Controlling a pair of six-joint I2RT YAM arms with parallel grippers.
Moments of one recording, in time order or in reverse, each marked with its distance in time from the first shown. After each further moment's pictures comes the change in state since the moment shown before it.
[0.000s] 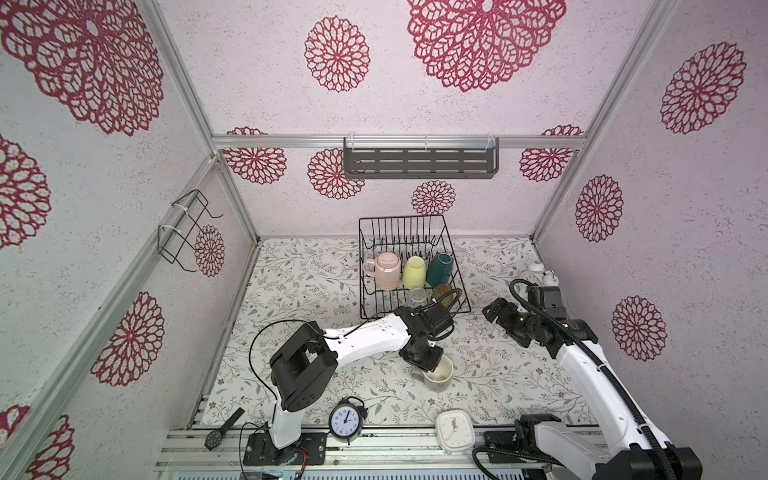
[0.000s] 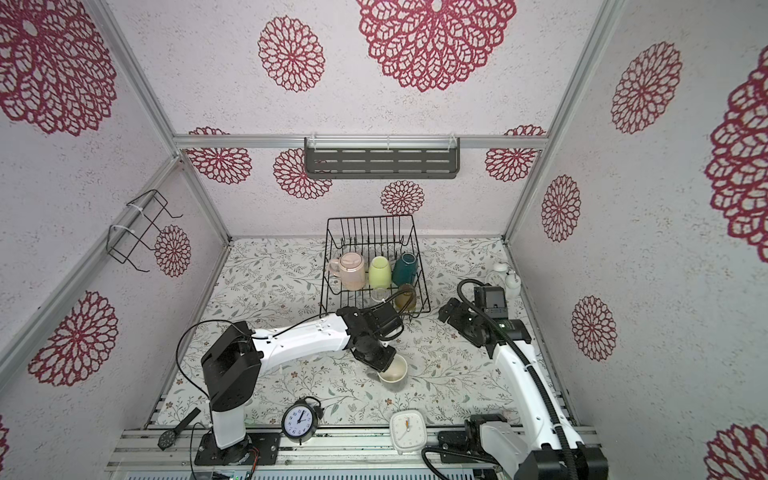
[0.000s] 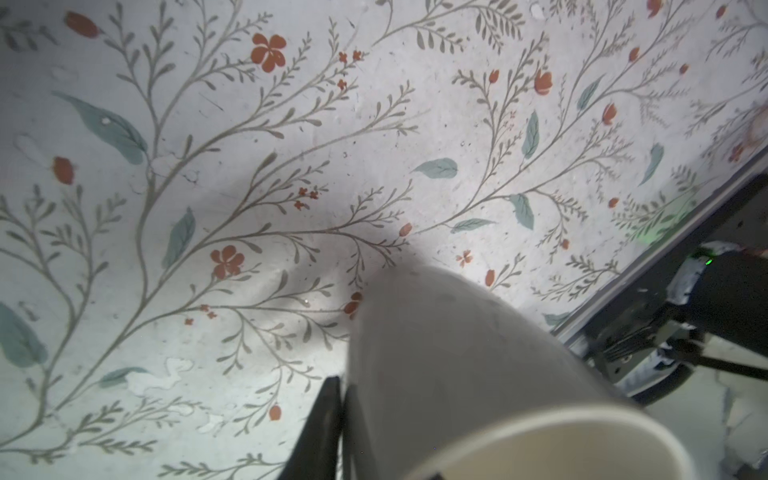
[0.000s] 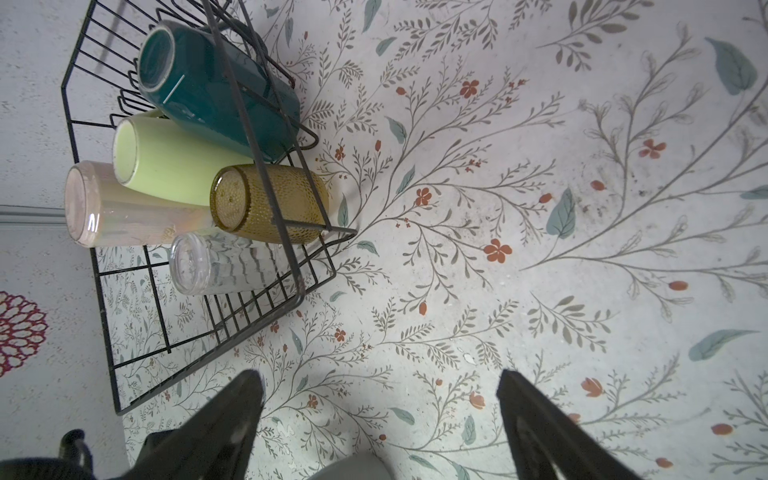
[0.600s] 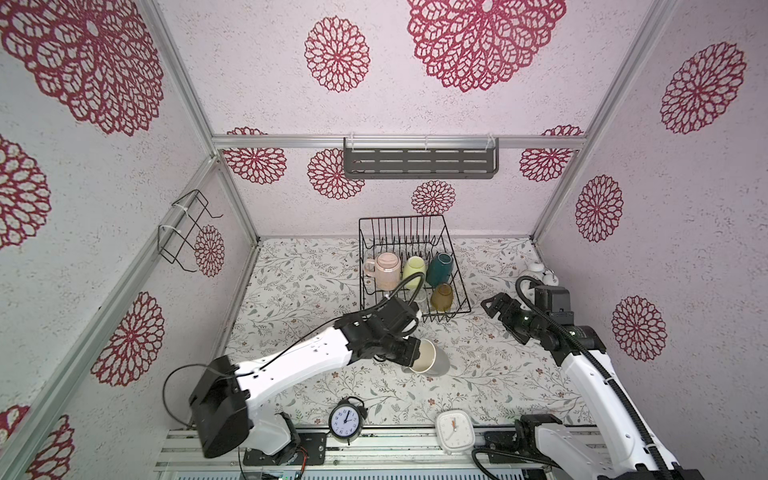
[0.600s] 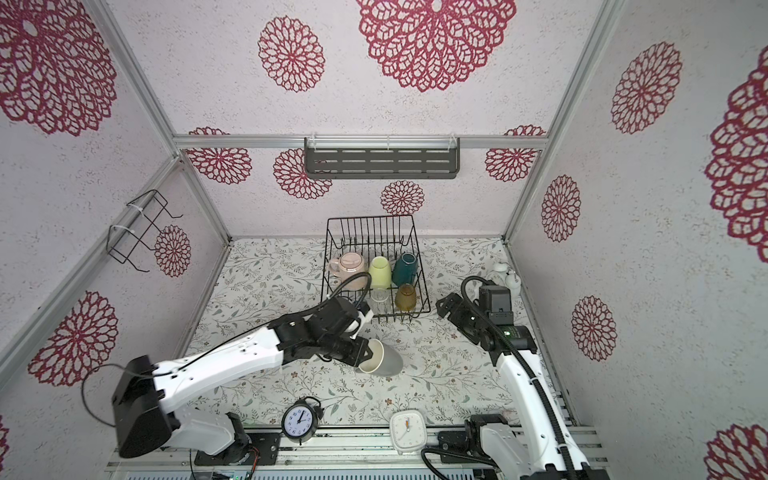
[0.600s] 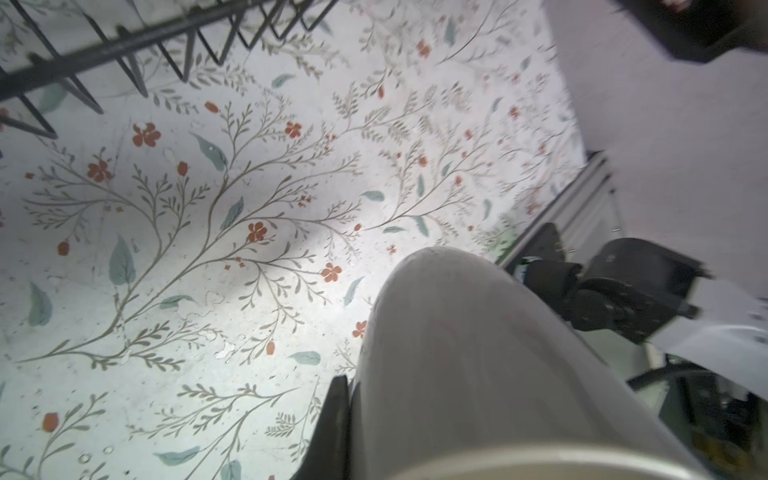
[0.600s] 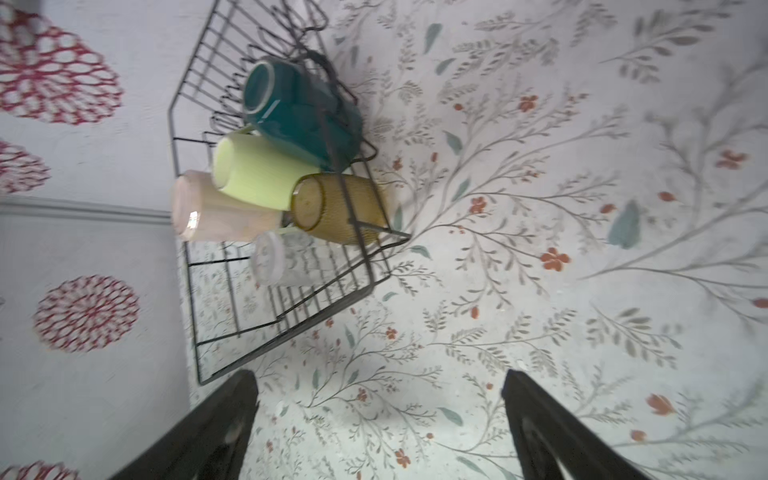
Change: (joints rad) left arm 0.086 -0.554 -0.374 0.262 0.053 -0.126; right arm 0.007 -0.086 0.000 0.108 -0.156 0.087
